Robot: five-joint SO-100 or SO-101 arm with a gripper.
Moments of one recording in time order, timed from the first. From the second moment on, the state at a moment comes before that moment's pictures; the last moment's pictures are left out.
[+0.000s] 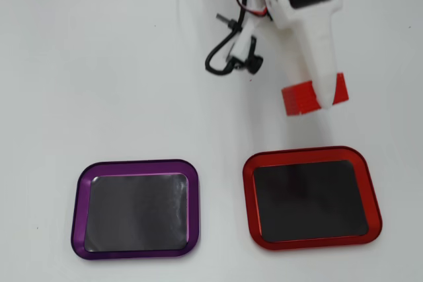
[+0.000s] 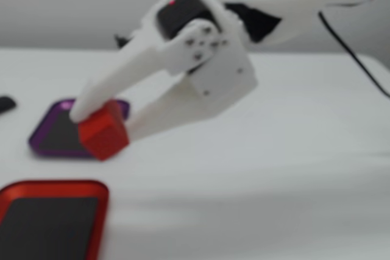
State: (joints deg) arm -10.1 95.8 112.5 5.4 -15.6
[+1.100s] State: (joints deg) arm -7.6 80.9 97.0 20.9 -15.6
